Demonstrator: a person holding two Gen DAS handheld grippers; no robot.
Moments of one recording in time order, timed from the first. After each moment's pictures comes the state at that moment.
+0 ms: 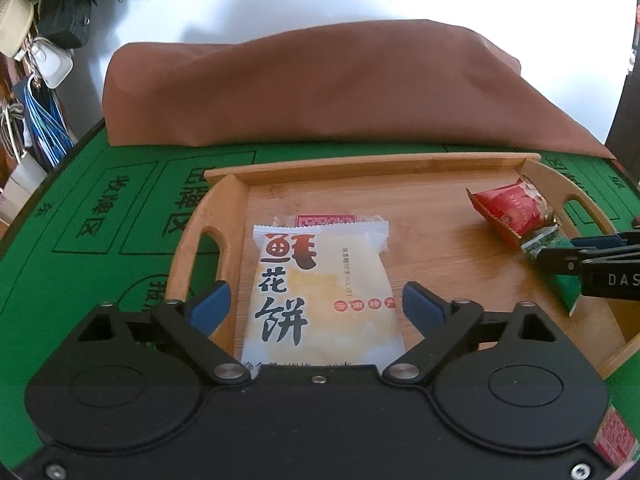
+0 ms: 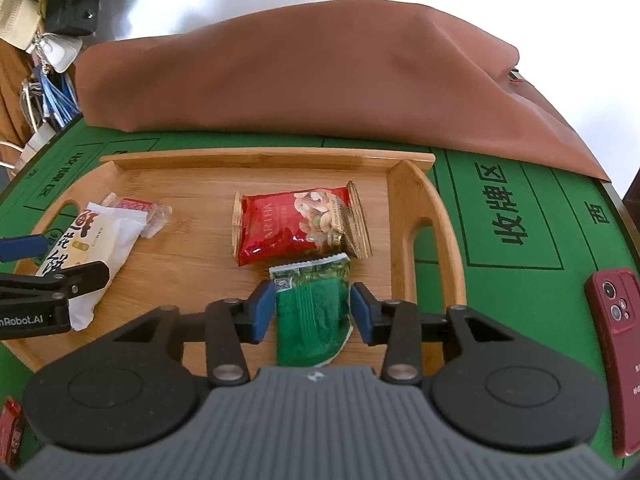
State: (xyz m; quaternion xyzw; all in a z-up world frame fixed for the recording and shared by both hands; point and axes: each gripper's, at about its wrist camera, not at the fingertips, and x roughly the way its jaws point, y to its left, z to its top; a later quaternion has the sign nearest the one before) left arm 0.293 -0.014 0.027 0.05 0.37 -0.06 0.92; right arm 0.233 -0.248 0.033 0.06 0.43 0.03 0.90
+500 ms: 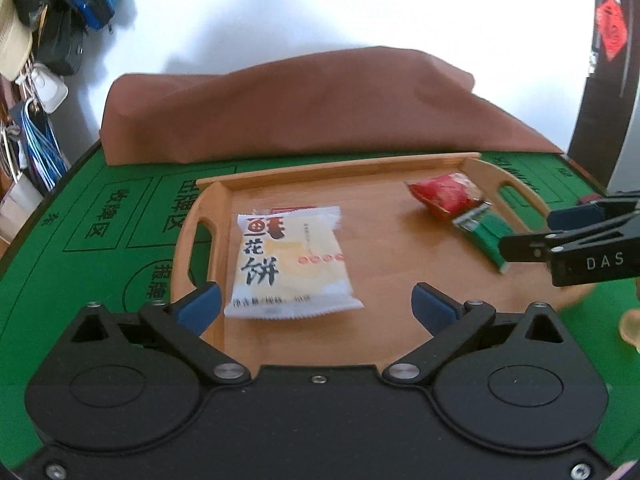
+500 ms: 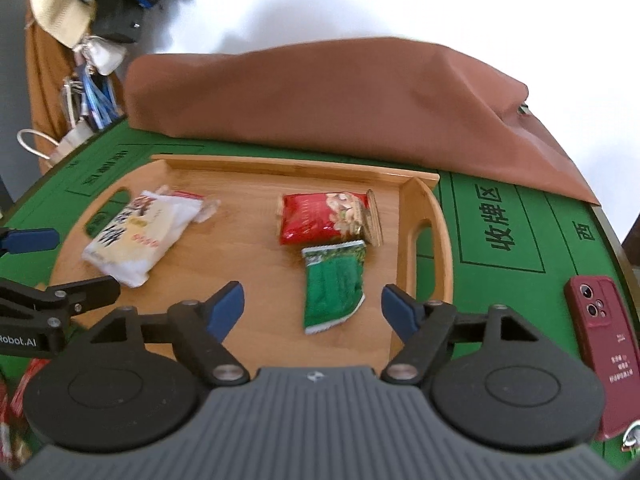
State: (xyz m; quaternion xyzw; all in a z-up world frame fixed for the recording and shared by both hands) left arm 0.213 -0.012 0.050 0.06 0.33 -0.11 0.94; right arm 0.171 -0.245 0.065 0.04 0.39 0.07 0.92
